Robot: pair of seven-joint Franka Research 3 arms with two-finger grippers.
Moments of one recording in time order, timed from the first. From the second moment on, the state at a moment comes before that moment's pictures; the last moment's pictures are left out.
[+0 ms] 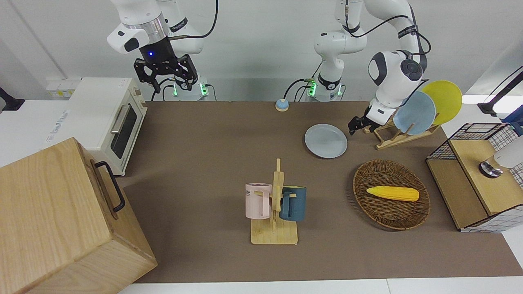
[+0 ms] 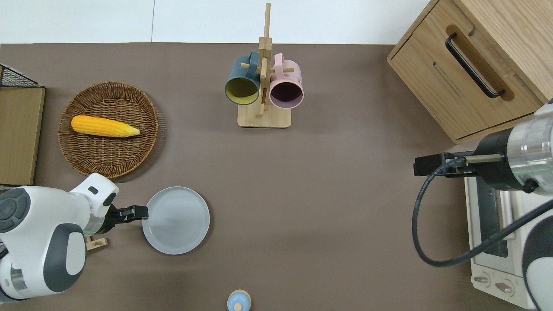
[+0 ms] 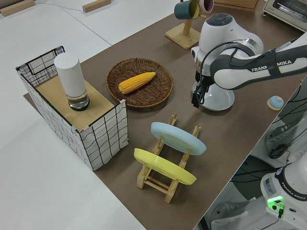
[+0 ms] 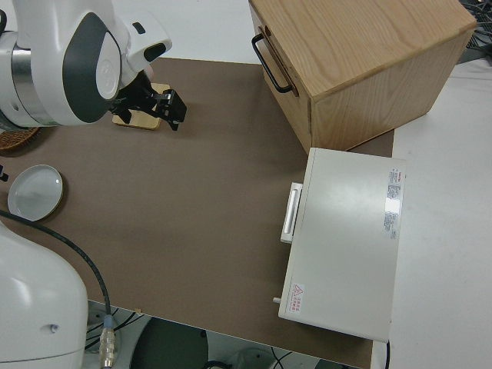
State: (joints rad) left arm 0.10 -0.13 -0.10 -2.45 -0.13 2.23 -0.08; right arm -0.21 -0.06 0.37 -1.54 0.10 1.52 0.18
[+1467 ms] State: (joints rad) left arm 0.08 -0.12 -0.13 -2.54 -0.17 2.32 -0.07; right arm -0.21 -0.06 0.37 -1.54 0.10 1.52 0.18
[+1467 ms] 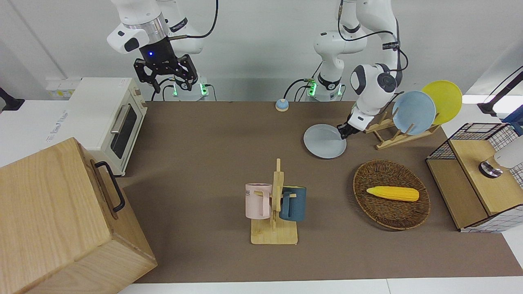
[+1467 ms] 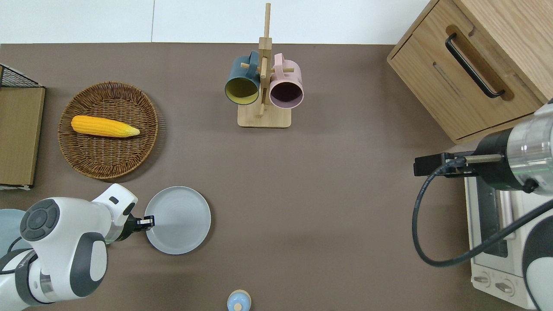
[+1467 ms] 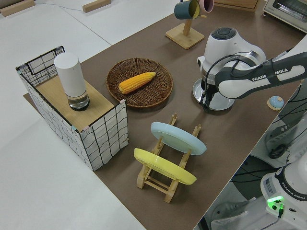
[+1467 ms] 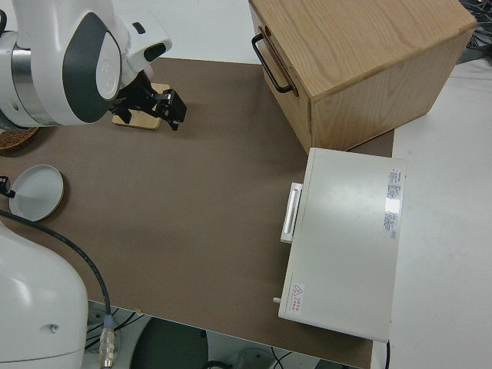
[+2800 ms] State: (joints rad) left arm 0.07 -0.09 -0.33 -2.51 -0.20 2.36 -0.27; right arm -0.21 -0.06 0.37 -1.54 0.10 1.52 0.18
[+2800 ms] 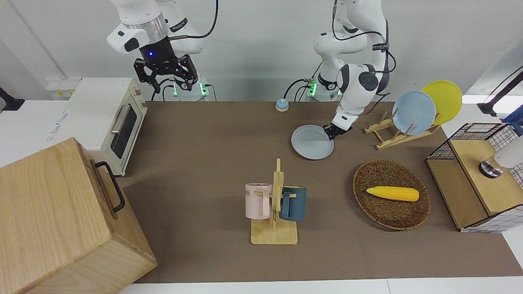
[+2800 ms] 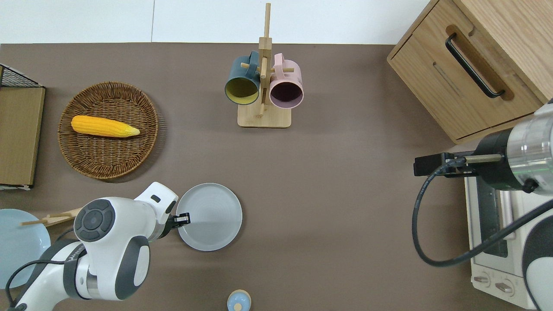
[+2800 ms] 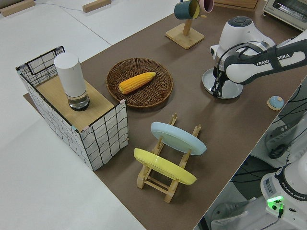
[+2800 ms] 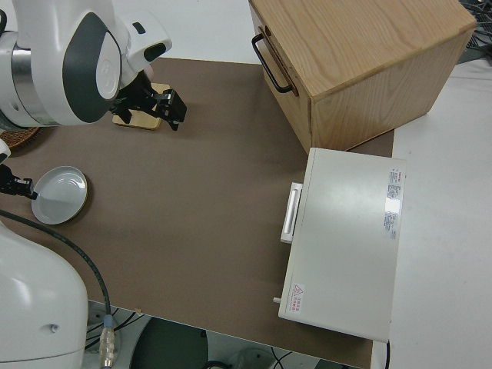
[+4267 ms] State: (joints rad) left arm -0.19 0.00 -0.34 -2.38 -0.27 2.41 -0.57; right arm -0.21 -0.06 0.37 -1.54 0.10 1.52 0.18
